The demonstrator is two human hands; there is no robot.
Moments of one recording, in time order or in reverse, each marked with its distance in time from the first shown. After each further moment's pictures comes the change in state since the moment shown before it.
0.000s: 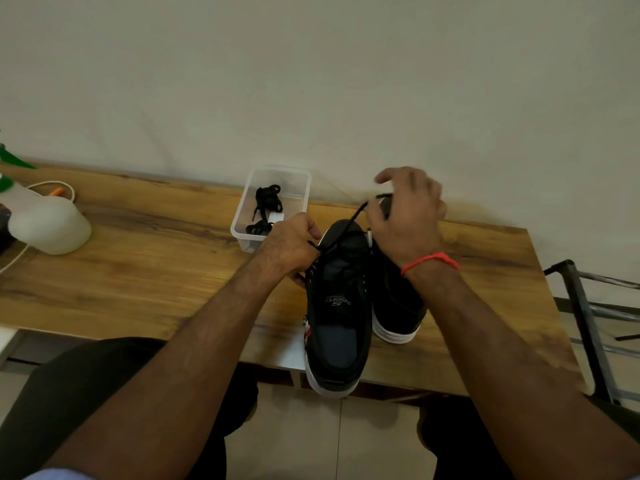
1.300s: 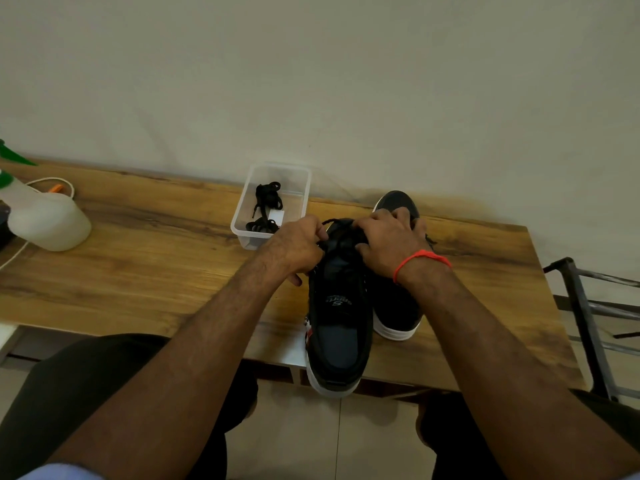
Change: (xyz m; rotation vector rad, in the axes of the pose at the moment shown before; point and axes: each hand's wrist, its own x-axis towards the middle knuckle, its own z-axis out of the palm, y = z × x) left_hand 0.009 -0.005 0.004 0.181 -0.037 0.052; right_hand -0.009 0.001 0.012 -0.432 -0.672 -0.063
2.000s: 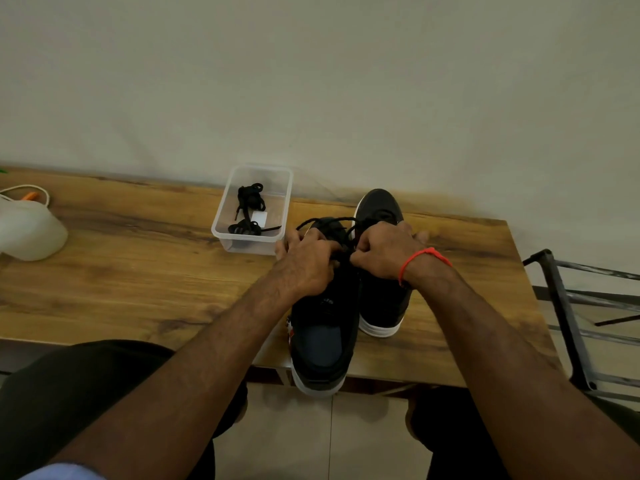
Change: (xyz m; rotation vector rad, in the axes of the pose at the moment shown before) left_hand 0.002 0.008 0.045 0.503 0.005 0.235; right_hand -0.022 0.011 -0.018 0.199 -0.139 0.169
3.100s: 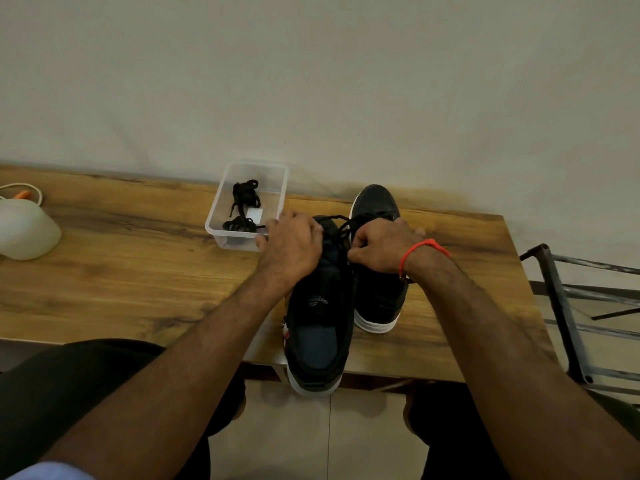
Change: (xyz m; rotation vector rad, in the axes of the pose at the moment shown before) left_hand 0.005 -0.003 -0.008 -0.221 0.312 -0.186; right_hand -0.001 0.005 -0.004 0.046 -0.059 -0.032
